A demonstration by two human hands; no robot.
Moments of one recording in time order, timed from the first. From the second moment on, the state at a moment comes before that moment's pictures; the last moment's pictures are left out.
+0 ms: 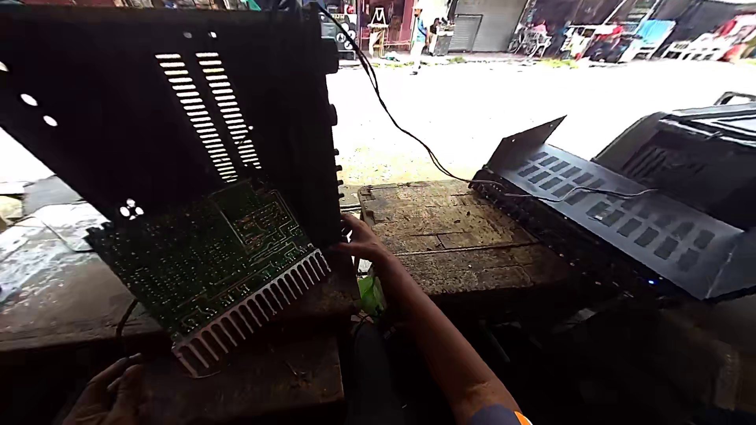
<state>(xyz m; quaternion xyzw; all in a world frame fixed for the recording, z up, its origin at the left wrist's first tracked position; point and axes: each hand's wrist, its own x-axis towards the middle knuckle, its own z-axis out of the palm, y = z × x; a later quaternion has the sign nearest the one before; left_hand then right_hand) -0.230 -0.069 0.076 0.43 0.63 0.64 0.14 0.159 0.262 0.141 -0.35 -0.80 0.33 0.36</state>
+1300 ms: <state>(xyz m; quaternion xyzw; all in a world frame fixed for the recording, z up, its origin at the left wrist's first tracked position) -0.225 -0.078 0.075 0.40 0.63 0.65 0.16 0.163 0.257 0.141 -0.39 -0.82 0.27 0.33</state>
